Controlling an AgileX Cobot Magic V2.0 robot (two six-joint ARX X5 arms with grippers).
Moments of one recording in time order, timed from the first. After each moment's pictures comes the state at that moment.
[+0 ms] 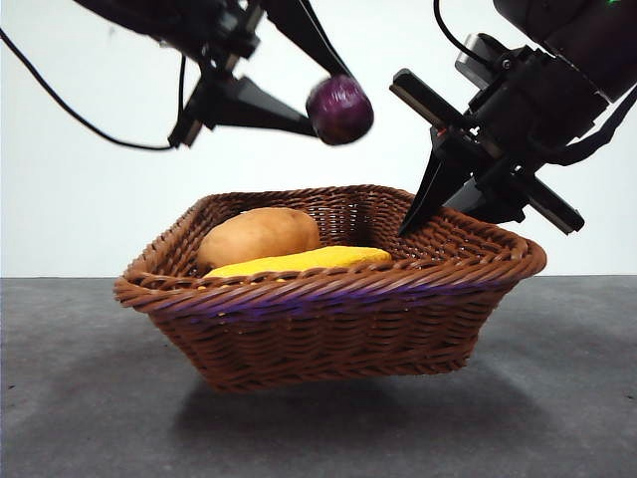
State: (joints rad) left arm -0.62 1.43 1.04 -0.18 0.50 -0.61; right arm 0.49 1.40 0.78 -0.07 -0.29 0.53
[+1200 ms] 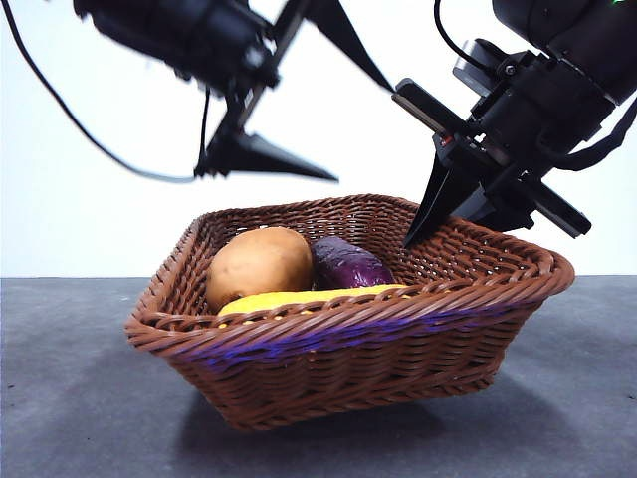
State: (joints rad) left arm -0.60 1.52 1.10 -0.18 0.61 -0.70; right arm 0.49 1.40 0.78 -0.12 -0.29 0.47
